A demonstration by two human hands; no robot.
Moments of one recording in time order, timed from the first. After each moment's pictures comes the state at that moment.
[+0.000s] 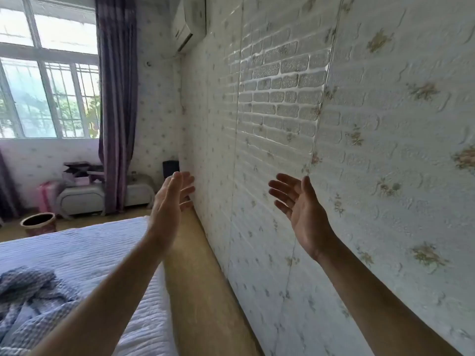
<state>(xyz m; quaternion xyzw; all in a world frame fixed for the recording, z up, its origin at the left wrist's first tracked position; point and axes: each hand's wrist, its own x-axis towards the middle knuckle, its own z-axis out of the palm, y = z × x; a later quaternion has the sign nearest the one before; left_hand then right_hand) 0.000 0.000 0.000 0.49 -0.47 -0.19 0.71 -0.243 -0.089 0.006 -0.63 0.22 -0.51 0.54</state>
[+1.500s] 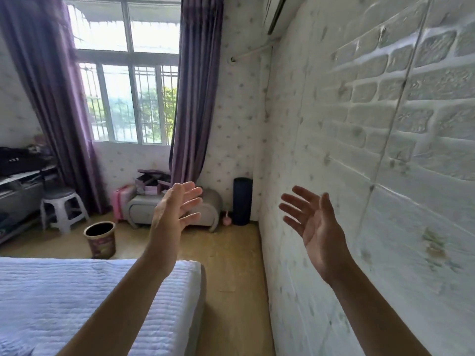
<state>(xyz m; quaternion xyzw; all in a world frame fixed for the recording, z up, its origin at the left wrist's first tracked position) 0.437 -0.626 -0.013 0.54 -0.32 -0.10 0.77 0.248 -0.809 -0.018 -0.62 0.09 -0.42 0.65</state>
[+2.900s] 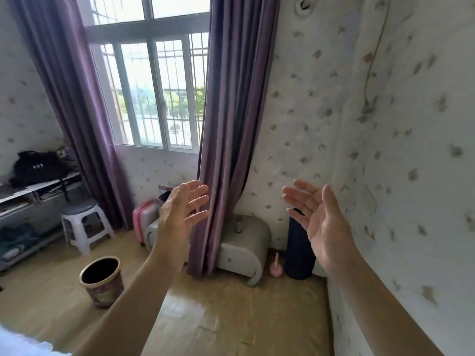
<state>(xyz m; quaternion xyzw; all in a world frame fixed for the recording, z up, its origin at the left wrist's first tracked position) 1.117 -1.183 -0.021 0.56 -0.24 -0.01 0.79 0.997 -1.403 -0.026 -0.60 0.02 -0.32 0.73</state>
